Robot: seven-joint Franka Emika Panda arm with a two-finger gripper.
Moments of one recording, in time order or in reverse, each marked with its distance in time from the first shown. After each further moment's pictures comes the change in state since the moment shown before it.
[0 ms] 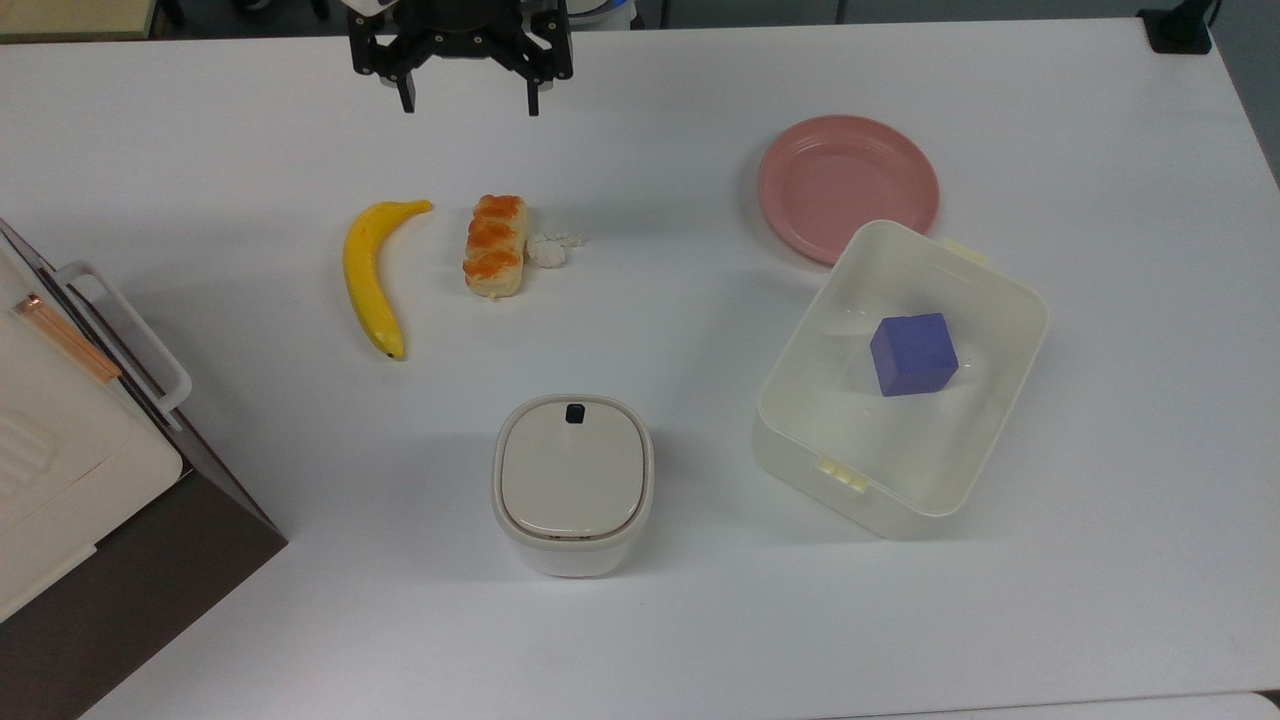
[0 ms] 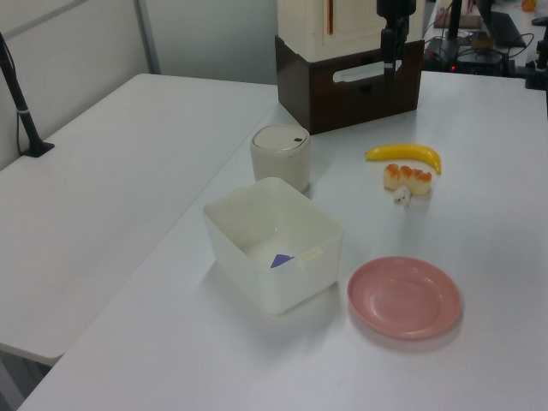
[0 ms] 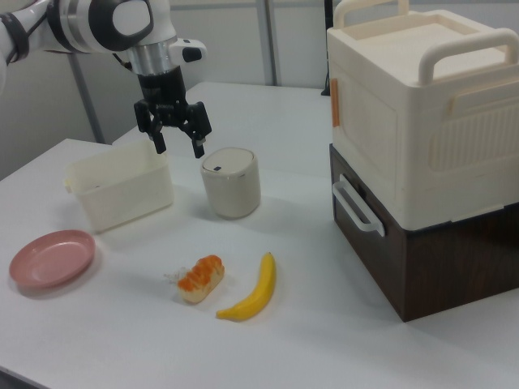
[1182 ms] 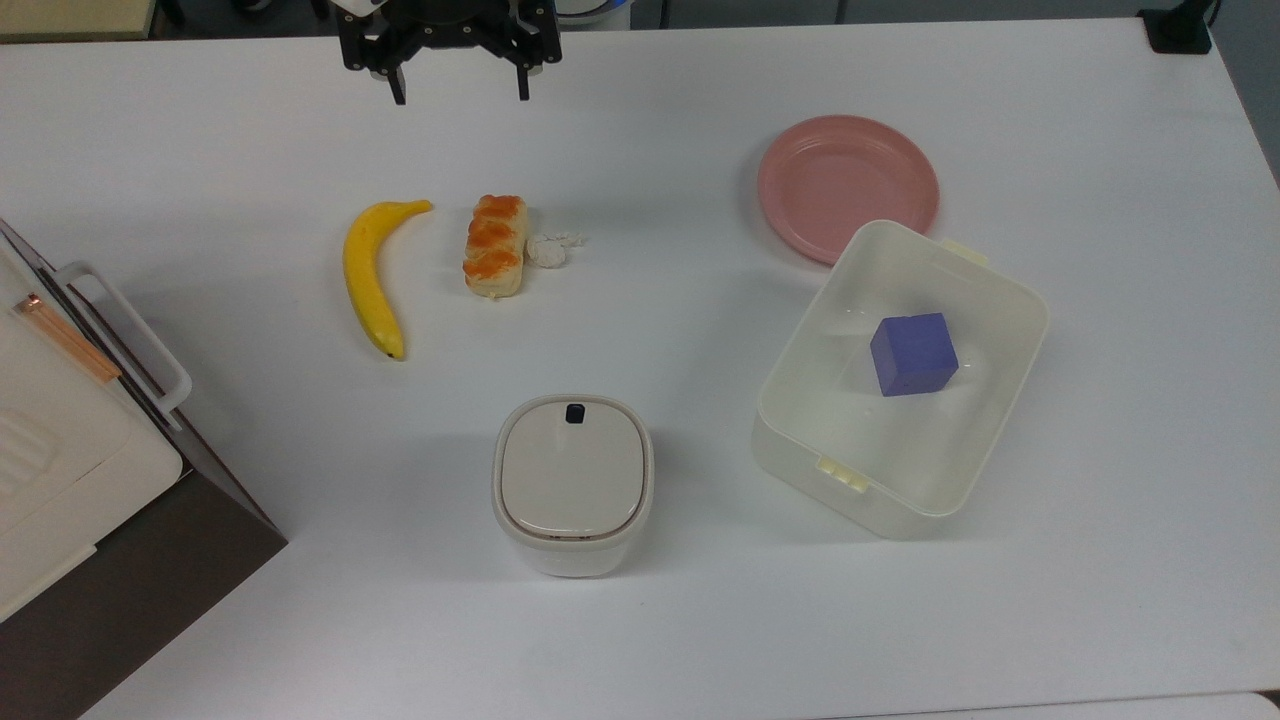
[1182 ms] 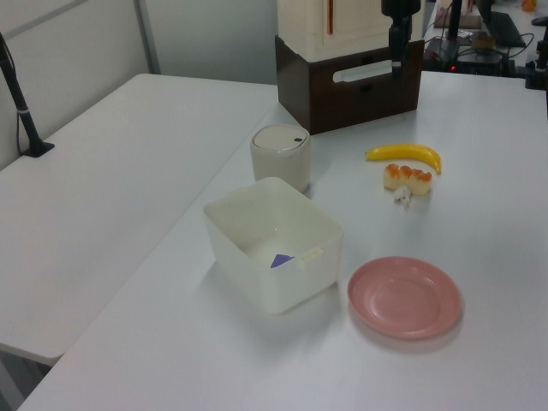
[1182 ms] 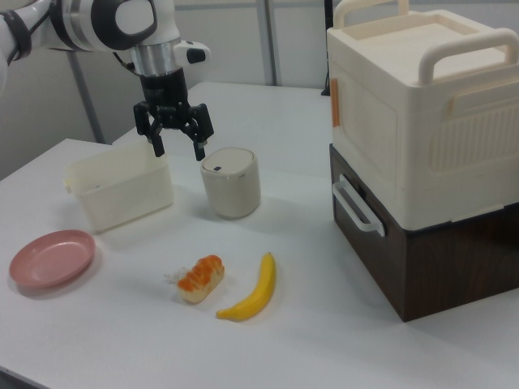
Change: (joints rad) arm -0.018 -0.004 -0.001 0.004 0.012 -0.040 -0.084
